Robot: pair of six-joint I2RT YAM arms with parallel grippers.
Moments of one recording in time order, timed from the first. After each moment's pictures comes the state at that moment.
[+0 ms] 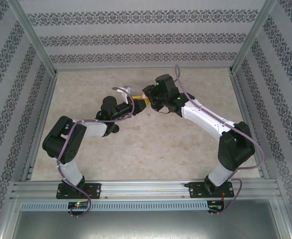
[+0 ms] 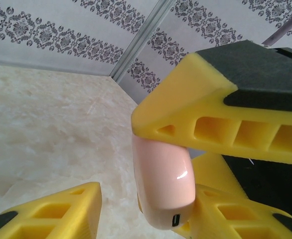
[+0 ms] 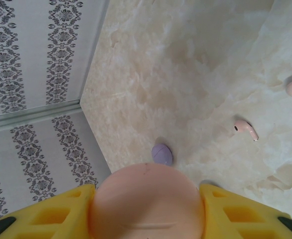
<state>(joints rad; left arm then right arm) -0.43 1.77 0.81 0.95 0.53 -0.61 0.58 1.66 1.34 -0.33 -0.12 1.49</state>
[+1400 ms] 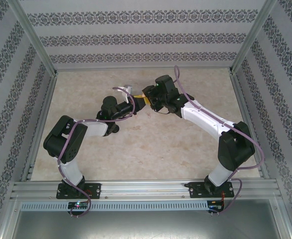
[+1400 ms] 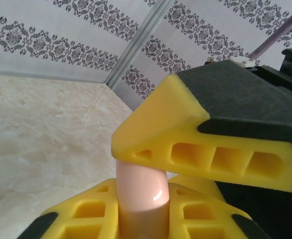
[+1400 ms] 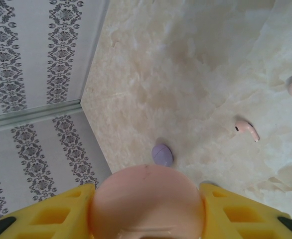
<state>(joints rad) -0.44 1.79 0.82 0.99 0.52 -0.62 0.58 1.66 1.32 -0.31 -0.12 1.49</state>
